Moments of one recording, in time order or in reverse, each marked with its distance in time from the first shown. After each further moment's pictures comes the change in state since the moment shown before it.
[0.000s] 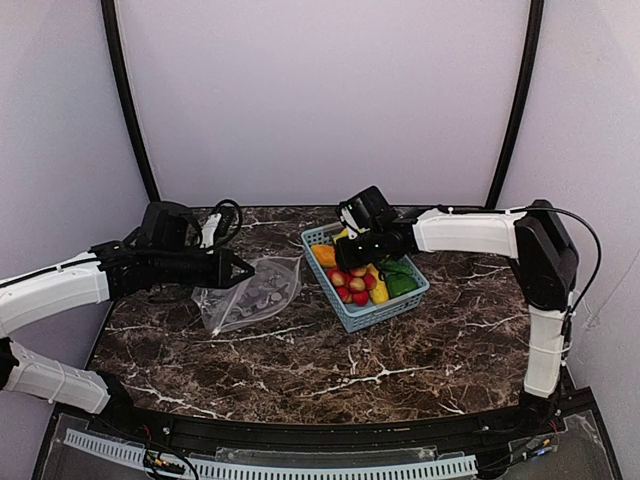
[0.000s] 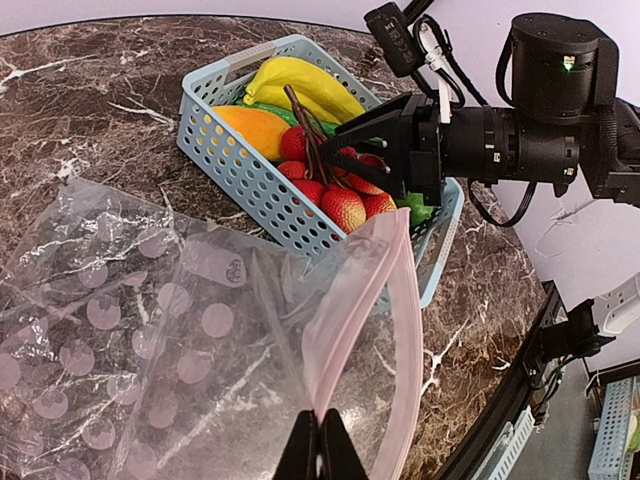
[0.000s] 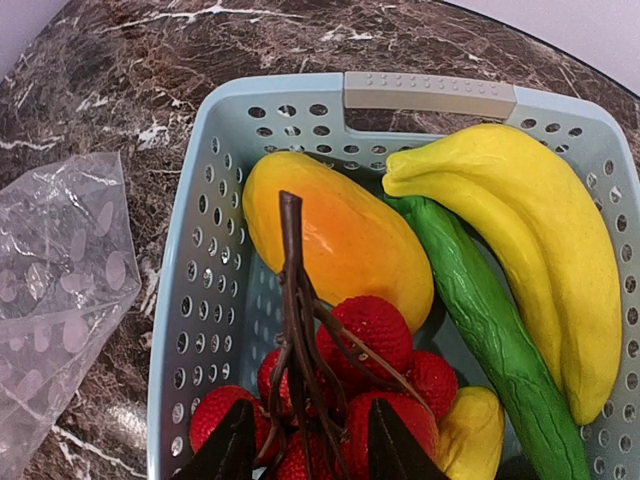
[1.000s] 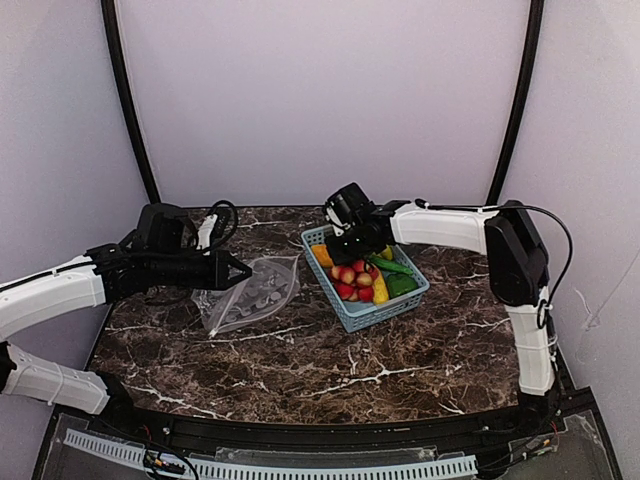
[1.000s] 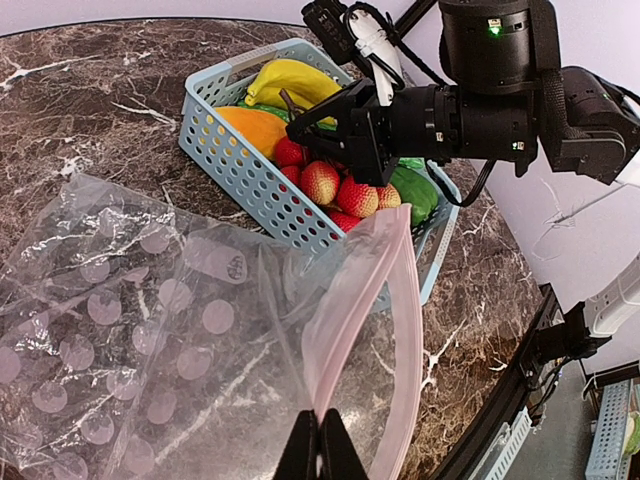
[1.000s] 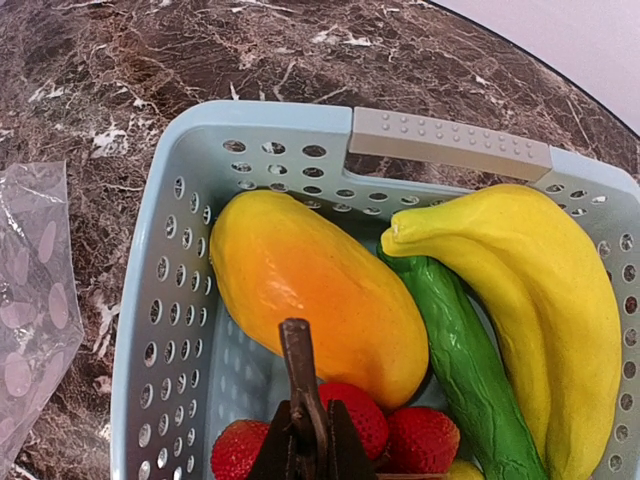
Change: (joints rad) left arm 0.000 -0.033 -0.021 0.000 -0.004 -0.013; right arm -0.006 0.199 0.267 -0.135 0.063 -0.098
